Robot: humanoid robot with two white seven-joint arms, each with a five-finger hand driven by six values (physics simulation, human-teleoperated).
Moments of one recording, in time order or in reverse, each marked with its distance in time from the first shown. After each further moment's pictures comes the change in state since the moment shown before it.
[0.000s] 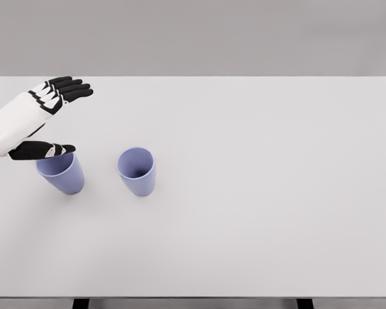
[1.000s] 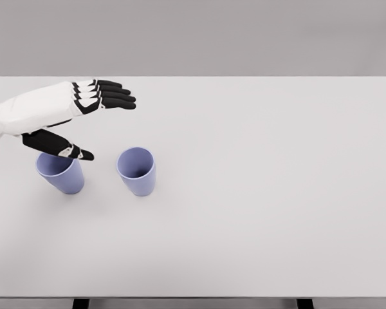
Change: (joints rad) left arm -0.364 0.174 -0.316 0.000 0.428 0.001 -0.349; right arm 0.000 0.000 0.000 0.000 0.000 0.000 0.000
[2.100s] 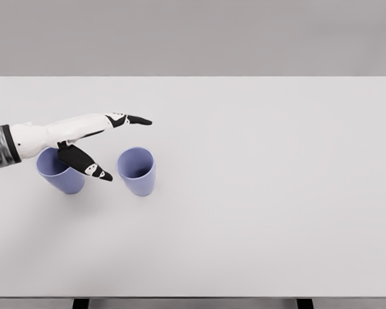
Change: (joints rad) left arm -0.026 -0.010 -0.198 0.000 0.049 0.416 -0.004; right arm 0.000 0.000 0.000 0.000 0.000 0.000 0.000
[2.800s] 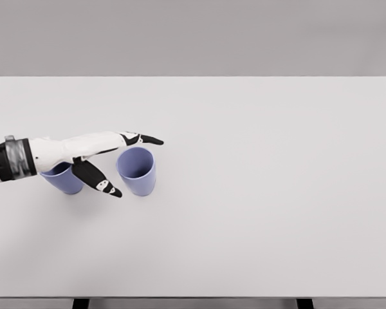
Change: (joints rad) left arm -0.008 -0.016 -0.088 0.002 -0.009 0.006 0.000; right arm 0.000 0.000 0.000 0.000 0.000 0.000 0.000
